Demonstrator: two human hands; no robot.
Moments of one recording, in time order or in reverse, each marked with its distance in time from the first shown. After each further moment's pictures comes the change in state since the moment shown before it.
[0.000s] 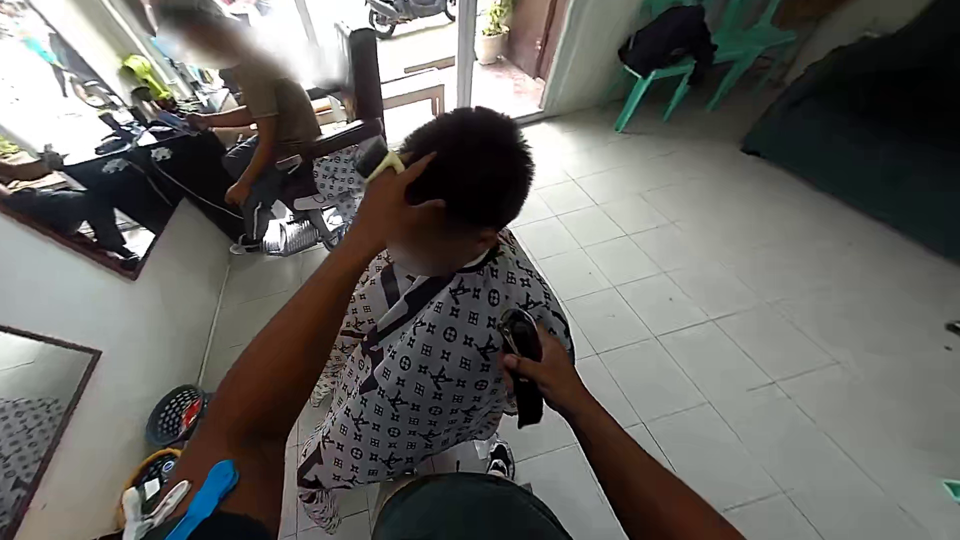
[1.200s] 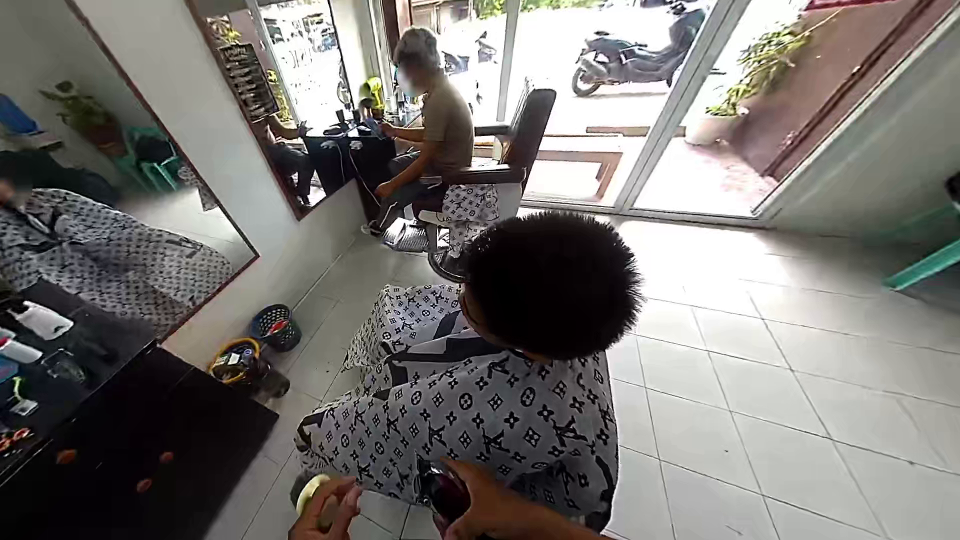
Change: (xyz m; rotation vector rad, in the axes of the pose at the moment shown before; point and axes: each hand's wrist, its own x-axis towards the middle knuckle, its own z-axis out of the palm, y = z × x) left_hand -0.347 0.160 0.152 -0.371 0.796 -1.063; right_hand 0.052 0.066 -0.009 -0.109 -1.275 0.500
